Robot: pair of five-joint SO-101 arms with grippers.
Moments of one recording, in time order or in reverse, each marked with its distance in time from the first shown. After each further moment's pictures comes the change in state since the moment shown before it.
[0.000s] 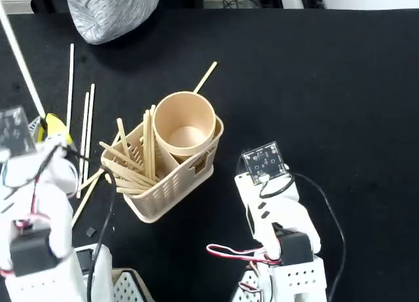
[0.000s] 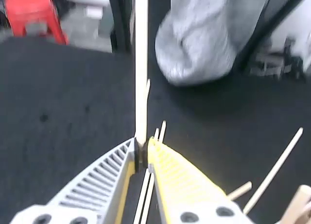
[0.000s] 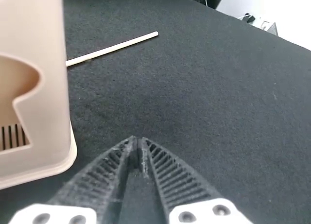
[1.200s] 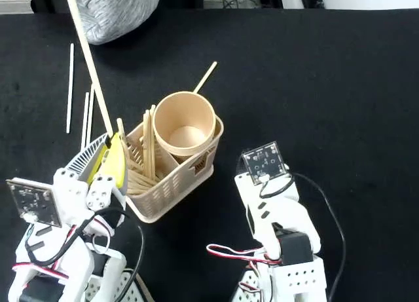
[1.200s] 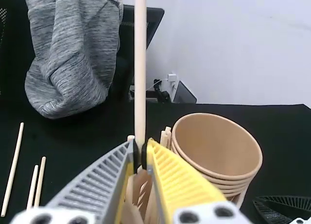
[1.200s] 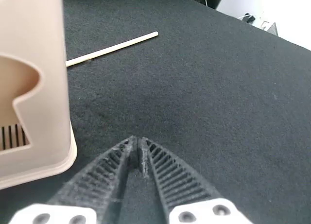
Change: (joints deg) left arm 28.6 -26.6 9.7 3.1 7.6; right arm 0.0 0.0 0.0 0.0 0.0
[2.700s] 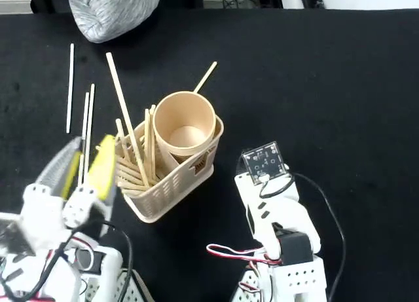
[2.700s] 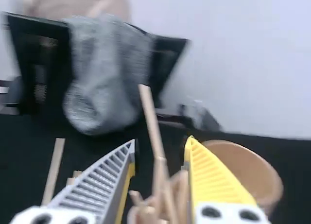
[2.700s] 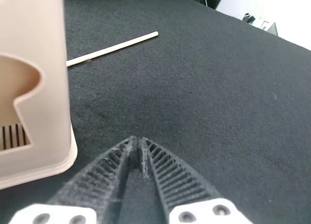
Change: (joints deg) left arm -8.2 0.0 -9.7 5.3 0.0; right arm 0.0 0.0 0.0 0.0 0.0
